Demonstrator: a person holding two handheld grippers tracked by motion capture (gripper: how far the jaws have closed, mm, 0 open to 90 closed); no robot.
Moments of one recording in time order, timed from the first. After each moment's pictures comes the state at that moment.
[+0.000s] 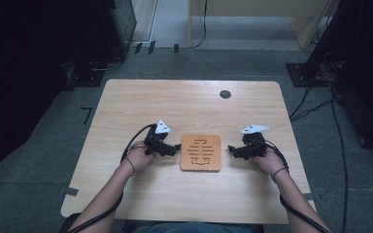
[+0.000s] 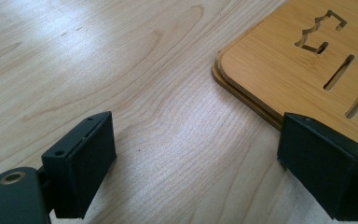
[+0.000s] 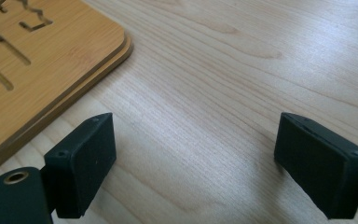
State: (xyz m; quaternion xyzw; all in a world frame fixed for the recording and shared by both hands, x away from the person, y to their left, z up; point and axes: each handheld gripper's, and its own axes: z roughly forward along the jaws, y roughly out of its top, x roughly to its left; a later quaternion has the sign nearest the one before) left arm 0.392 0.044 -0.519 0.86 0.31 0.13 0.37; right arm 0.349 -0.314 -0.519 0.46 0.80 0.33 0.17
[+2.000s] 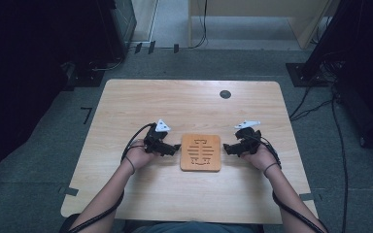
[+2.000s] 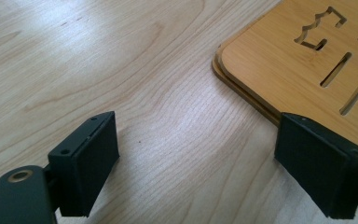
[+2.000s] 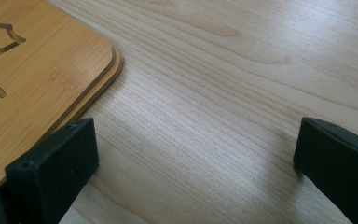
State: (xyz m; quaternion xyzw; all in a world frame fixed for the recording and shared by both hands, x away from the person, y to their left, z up) left arm 0.392 0.045 -0.513 0.87 0.32 0.11 0.35; right arm 0.365 -0.295 -0.516 0.50 0.80 0.29 0.16
